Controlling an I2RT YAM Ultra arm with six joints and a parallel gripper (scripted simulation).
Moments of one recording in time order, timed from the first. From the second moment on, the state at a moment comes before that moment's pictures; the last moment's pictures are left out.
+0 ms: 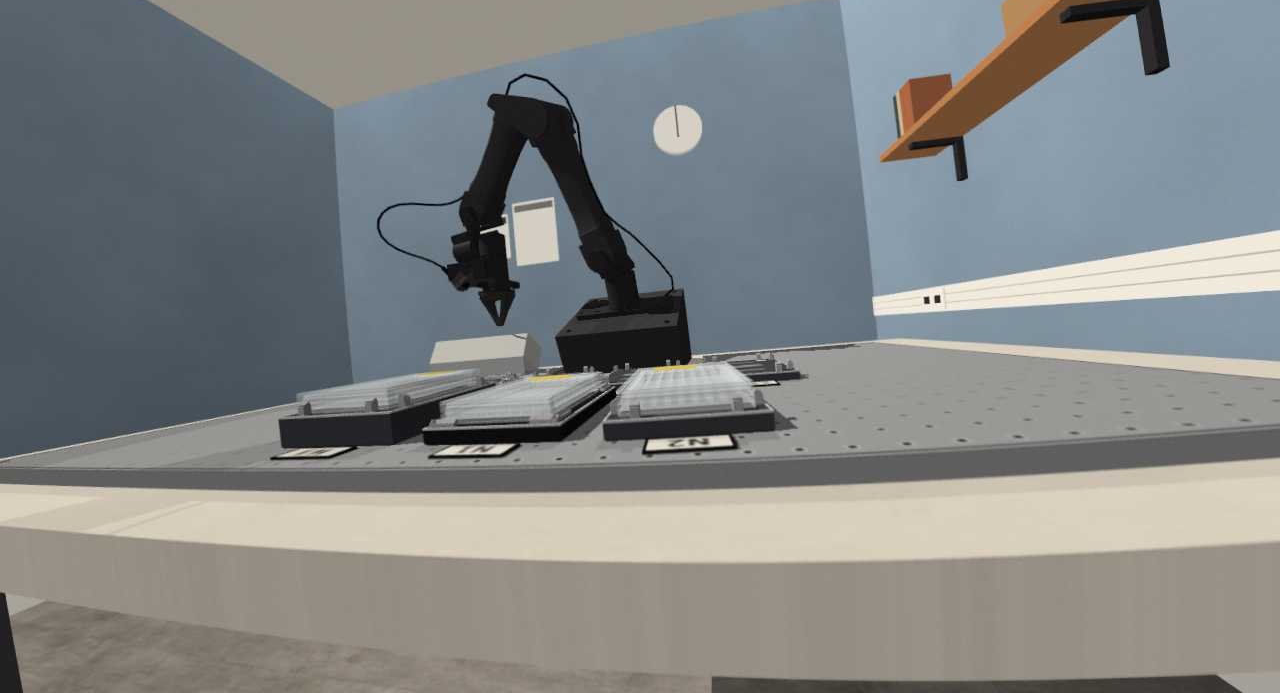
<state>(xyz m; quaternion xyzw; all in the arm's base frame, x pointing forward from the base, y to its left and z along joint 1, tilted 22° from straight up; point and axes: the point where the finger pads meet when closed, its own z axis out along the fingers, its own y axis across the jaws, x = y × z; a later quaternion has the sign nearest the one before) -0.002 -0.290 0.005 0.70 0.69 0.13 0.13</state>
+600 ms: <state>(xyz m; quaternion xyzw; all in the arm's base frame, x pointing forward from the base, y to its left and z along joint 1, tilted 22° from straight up) 0.002 -0.288 -0.005 0.70 0.69 0.14 0.13</state>
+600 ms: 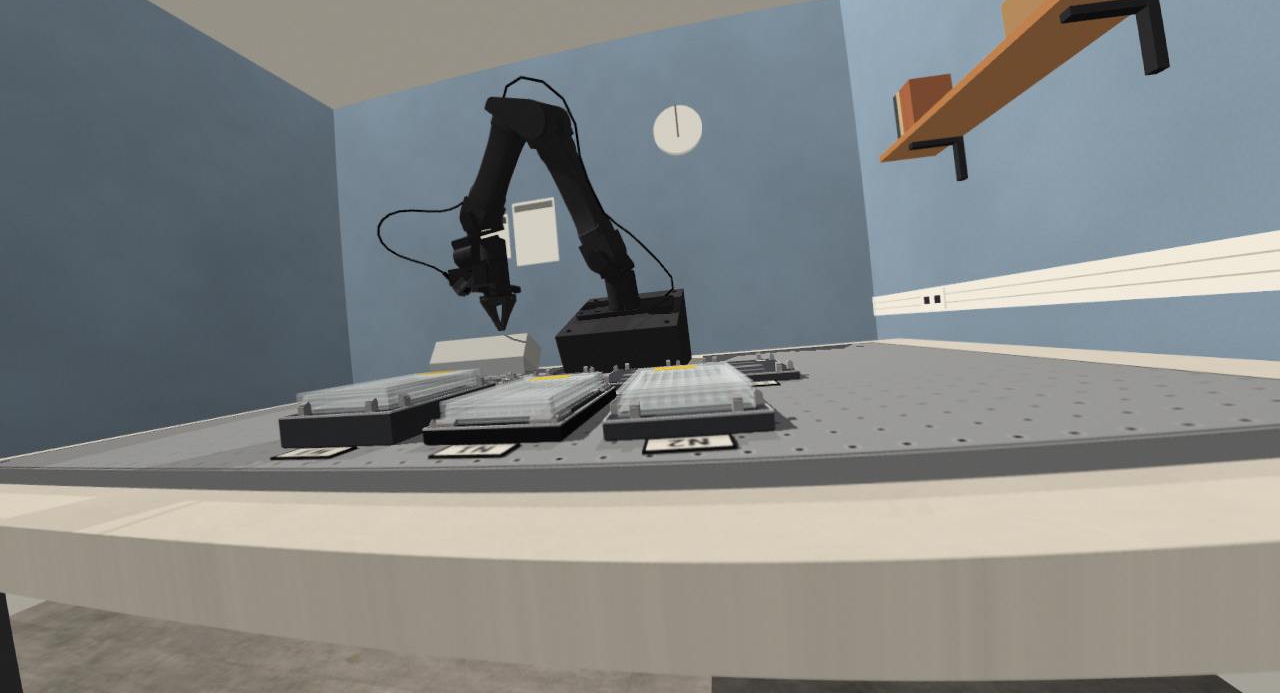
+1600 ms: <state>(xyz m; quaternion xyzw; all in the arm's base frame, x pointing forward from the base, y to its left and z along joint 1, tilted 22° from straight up) 0.008 -0.289 -0.021 0.70 0.69 0.14 0.13</state>
